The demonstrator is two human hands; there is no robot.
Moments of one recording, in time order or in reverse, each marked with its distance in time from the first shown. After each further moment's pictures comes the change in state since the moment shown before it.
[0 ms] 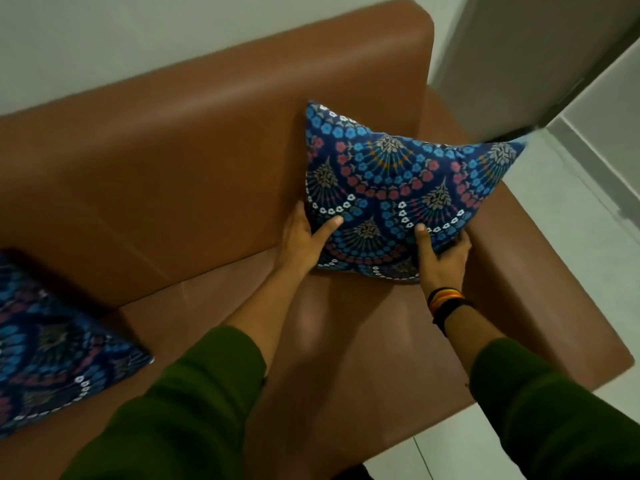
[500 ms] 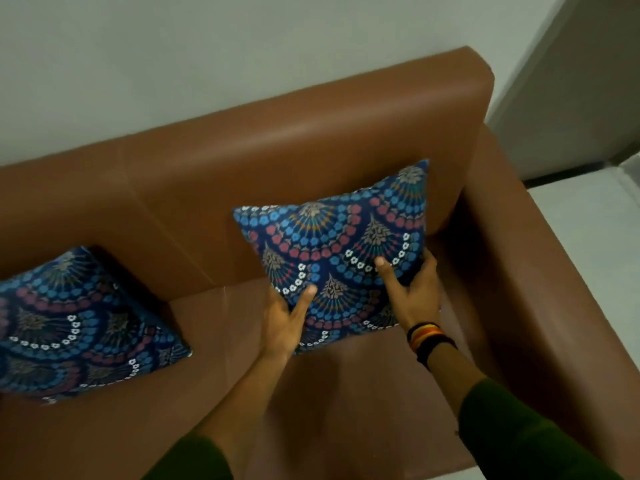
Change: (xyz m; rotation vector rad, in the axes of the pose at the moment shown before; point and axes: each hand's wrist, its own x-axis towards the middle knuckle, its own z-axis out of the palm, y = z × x) left_hand -0.085 -0.061 -0.044 -0.166 0.311 -0.141; right_hand -0.038 -0.052 0.056 -0.010 -0.400 -0.171
